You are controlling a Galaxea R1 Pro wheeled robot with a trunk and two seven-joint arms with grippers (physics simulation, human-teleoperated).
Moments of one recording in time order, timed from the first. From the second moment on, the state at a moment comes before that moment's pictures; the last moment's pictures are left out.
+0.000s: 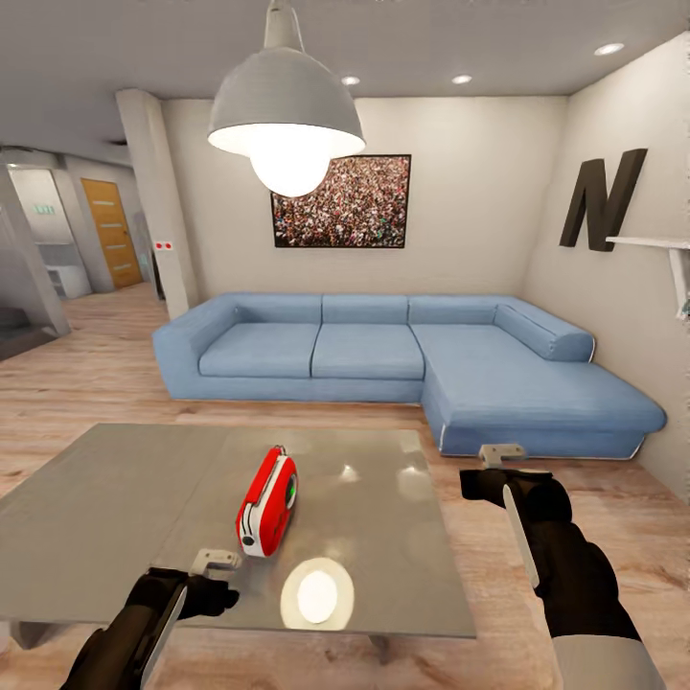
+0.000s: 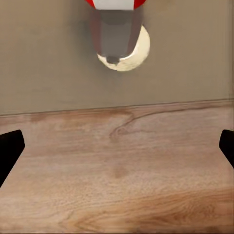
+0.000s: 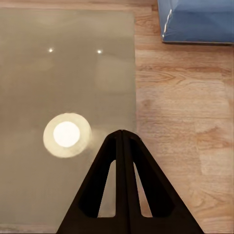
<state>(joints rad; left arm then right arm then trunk) -0.37 0.07 0.04 -0.96 -0.17 0.76 -0.23 -0.51 -0.01 -0.09 -1.39 0.15 0.98 0.16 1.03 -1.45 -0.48</state>
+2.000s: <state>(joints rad) -0.37 0.08 0.06 -0.56 -0.16 0.32 -0.23 -0.51 -0.06 -0.10 -0.28 0.15 0.04 0.16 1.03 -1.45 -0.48</state>
